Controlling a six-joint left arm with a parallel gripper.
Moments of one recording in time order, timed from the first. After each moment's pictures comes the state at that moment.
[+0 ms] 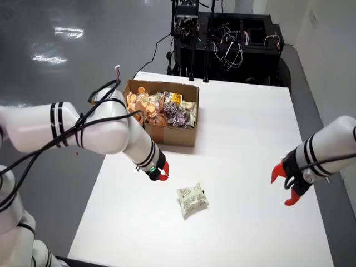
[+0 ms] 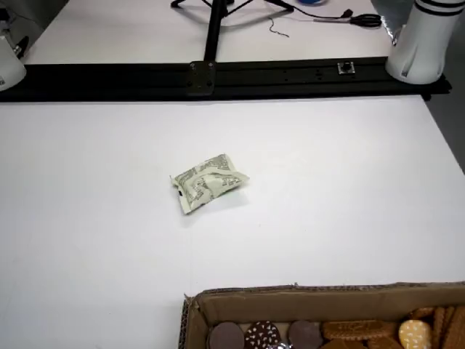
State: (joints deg) arm -65.5 13.7 80.2 8.4 60.2 -34.9
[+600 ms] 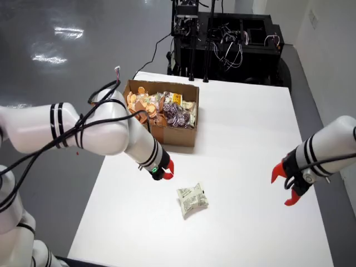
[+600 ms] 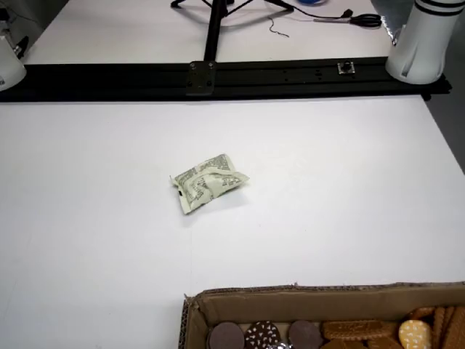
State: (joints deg) arm -66.1 13.7 80.2 8.0 56.8 -27.5
